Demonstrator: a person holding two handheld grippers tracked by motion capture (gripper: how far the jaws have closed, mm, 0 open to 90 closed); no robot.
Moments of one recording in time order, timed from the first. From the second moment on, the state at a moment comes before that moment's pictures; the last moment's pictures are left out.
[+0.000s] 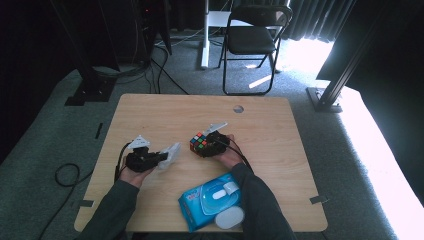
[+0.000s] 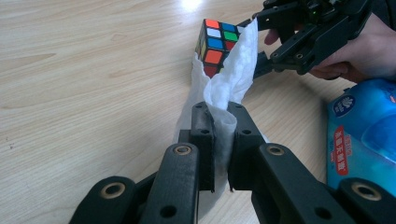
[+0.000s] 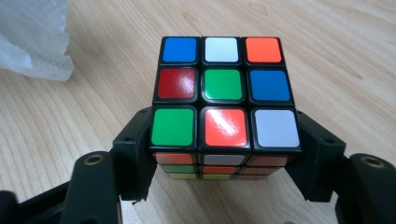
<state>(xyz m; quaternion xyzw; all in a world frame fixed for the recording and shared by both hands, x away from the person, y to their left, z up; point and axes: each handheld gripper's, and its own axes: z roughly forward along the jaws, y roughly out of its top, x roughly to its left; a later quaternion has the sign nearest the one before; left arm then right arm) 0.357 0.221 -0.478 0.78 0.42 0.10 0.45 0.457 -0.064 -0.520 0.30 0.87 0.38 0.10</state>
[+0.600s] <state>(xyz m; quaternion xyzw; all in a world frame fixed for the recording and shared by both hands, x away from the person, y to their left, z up) 0.369 0.217 -0.467 0.78 0.41 0.10 0.46 0.446 -0.064 -0.503 0.26 0.87 0.40 0.11</state>
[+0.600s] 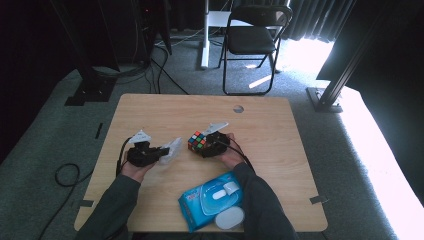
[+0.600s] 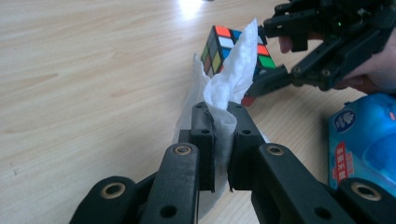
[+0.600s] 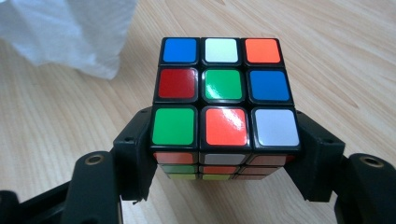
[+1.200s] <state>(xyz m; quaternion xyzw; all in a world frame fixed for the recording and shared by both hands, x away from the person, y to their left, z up) 0.389 0.194 -0.444 0.78 0.39 0.11 0.49 0.438 -0.056 -0.503 0.24 0.88 0.39 0.11</state>
